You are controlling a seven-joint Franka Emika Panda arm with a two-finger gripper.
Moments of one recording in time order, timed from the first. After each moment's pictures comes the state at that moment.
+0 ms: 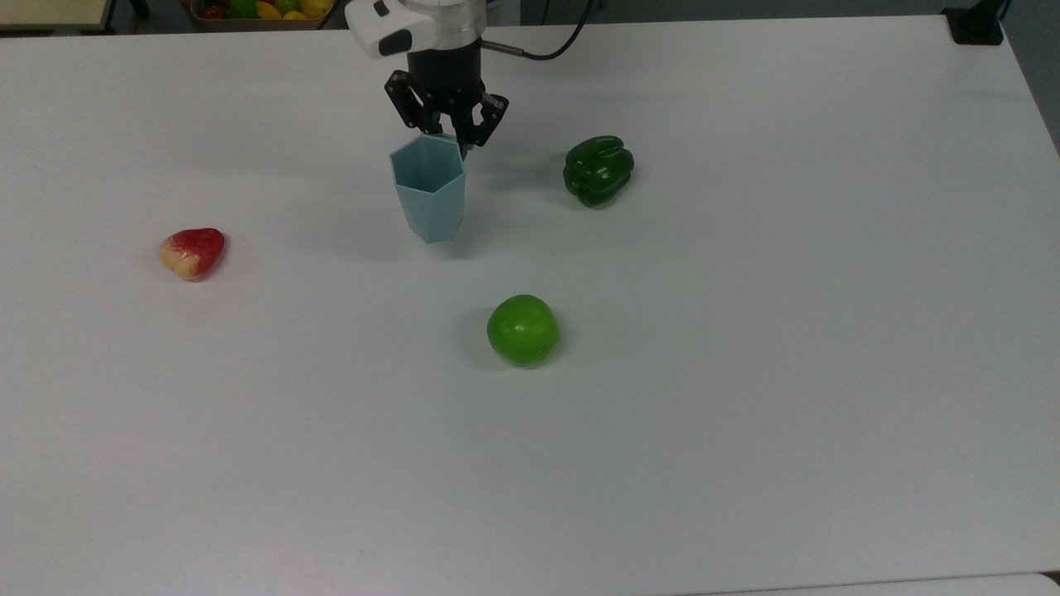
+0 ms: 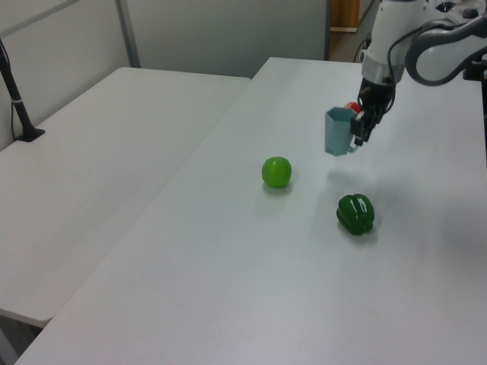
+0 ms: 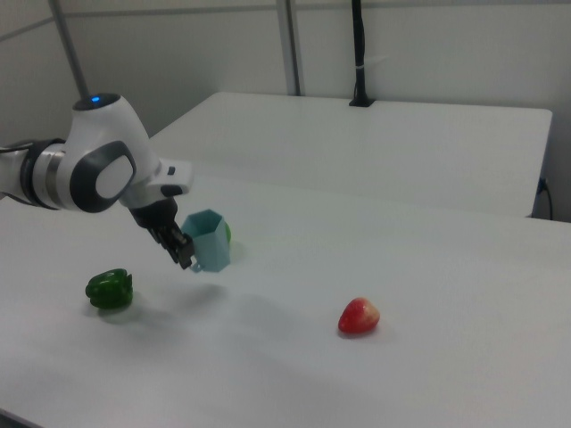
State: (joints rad) arm 0.05 -0.05 0.03 -2.21 -0.06 2.34 0.38
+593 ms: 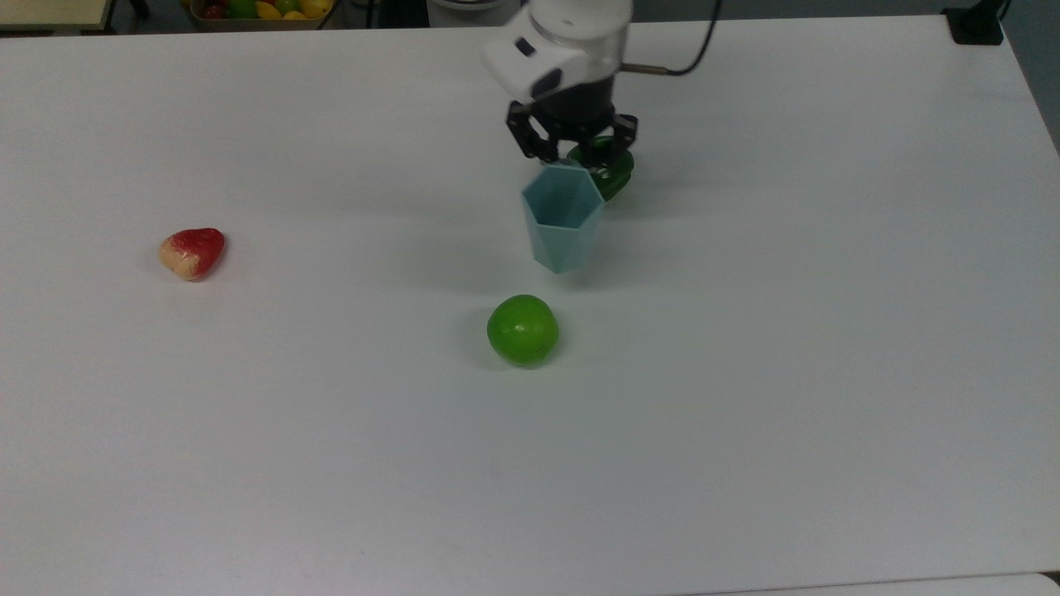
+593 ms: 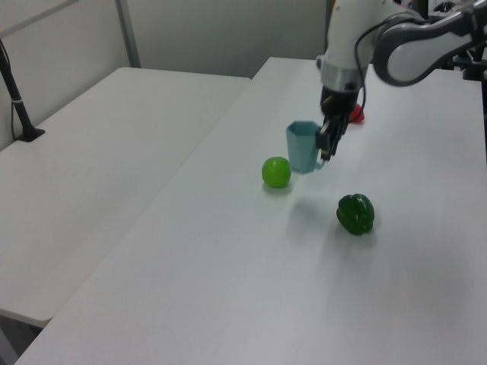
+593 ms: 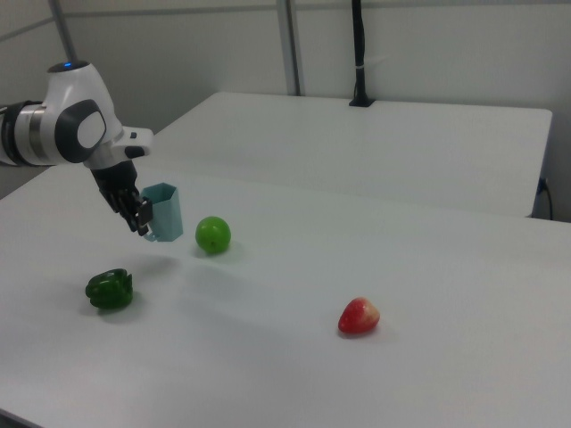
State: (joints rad) arm 0.22 0.17 0.09 -1.86 -0.06 2.14 0.45
